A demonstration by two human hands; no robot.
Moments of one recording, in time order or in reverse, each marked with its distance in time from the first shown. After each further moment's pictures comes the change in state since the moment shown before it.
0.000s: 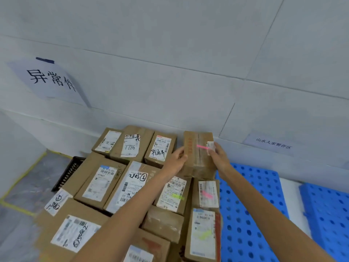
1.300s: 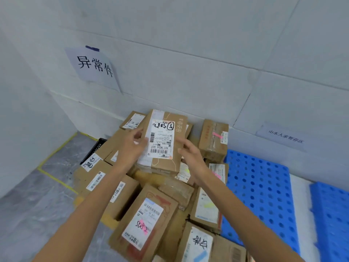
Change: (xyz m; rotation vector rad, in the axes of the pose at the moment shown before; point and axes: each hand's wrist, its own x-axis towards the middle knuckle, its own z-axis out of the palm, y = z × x) left_hand -0.163 -0.026 -0.100 0.164 0.698 0.169; right_hand -0.168 -0.019 0.074 0.115 -0.465 -0.097
